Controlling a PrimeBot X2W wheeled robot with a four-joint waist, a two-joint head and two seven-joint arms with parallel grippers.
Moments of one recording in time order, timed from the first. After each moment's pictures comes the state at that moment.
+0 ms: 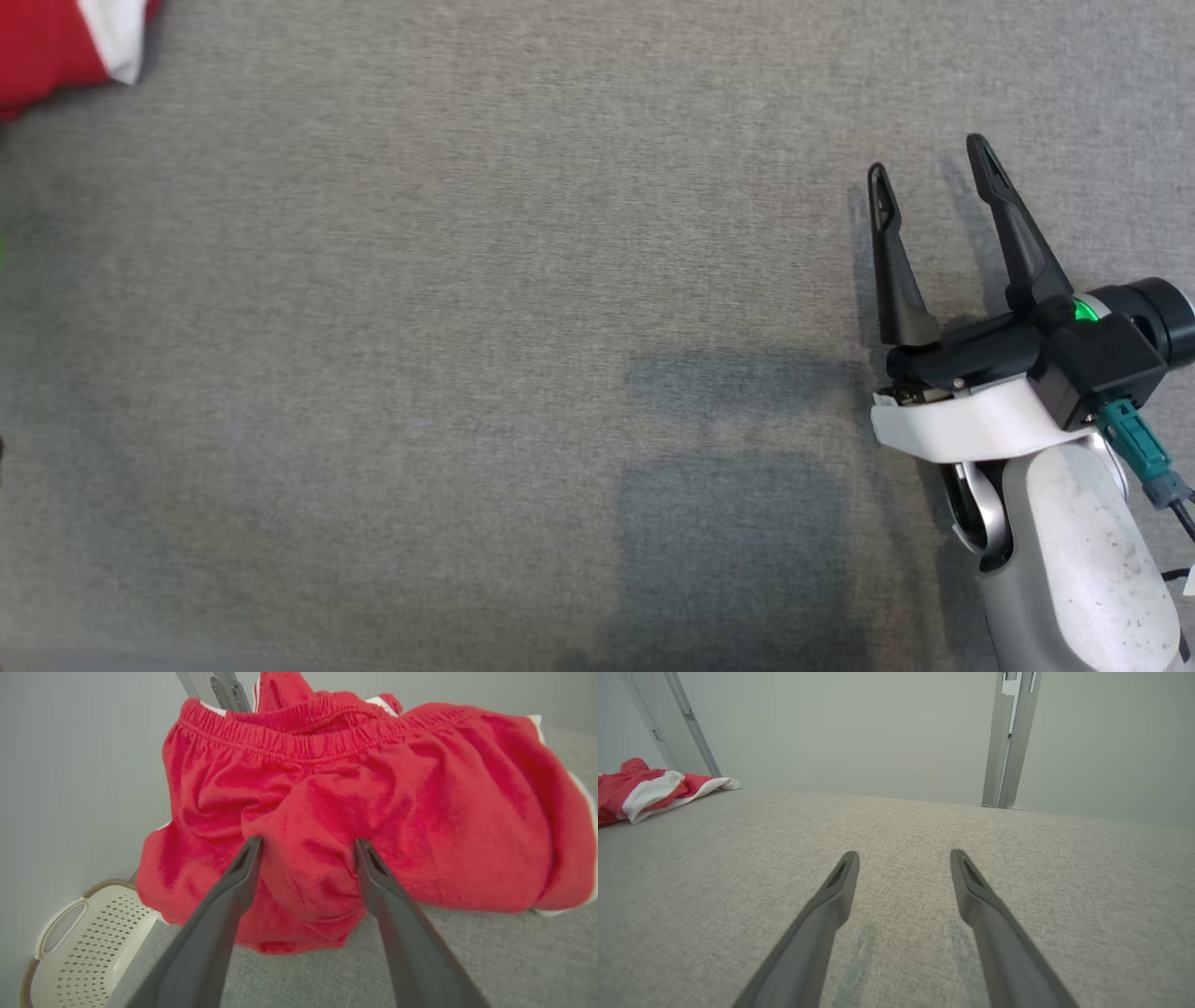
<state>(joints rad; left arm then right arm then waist) -0.94 0.44 0.03 0.94 -0.43 -0.11 -0.04 -0.30 -0.05 0.09 -0.09 -0.04 0.13 -0.26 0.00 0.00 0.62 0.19</state>
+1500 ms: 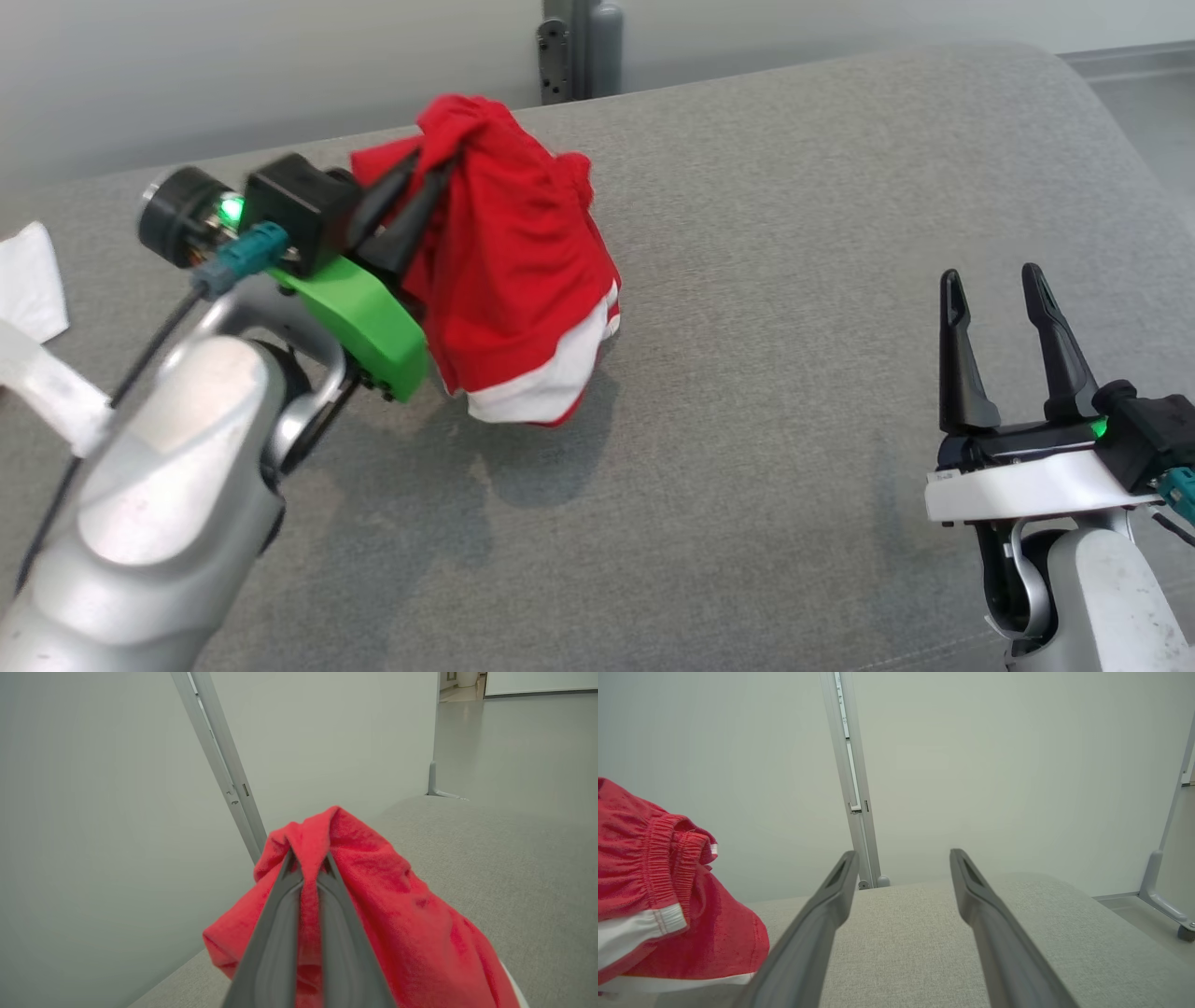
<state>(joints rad) -0.73 0.42 -0.61 0.18 -0.50 -0.13 0.04 -0.13 -0.05 -0.02 -0.03 0.18 0.13 -0.26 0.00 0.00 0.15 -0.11</state>
